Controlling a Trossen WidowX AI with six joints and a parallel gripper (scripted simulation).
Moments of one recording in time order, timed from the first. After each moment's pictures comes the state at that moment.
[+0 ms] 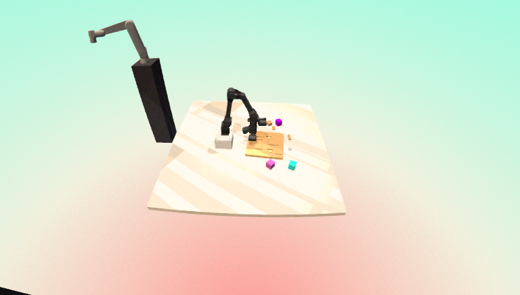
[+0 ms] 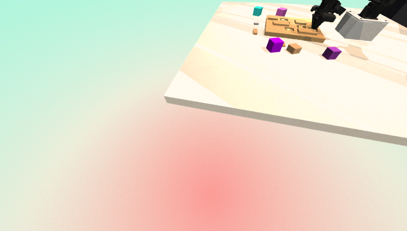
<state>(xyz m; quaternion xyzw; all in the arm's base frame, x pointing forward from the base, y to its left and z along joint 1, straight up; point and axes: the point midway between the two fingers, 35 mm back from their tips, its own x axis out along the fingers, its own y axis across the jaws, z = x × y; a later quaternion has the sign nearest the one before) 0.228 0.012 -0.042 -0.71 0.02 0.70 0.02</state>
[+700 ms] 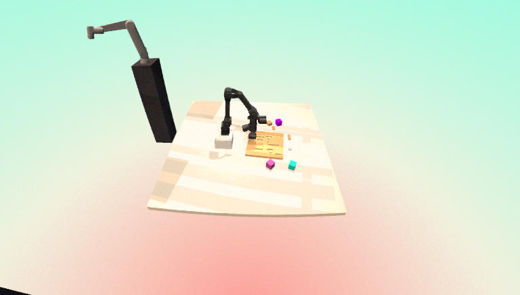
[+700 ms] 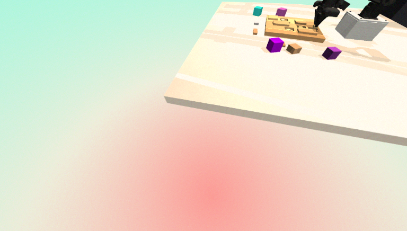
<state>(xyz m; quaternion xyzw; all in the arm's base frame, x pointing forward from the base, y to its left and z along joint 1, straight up) 0.227 0.012 -0.020 -0.71 0.02 0.70 0.02</state>
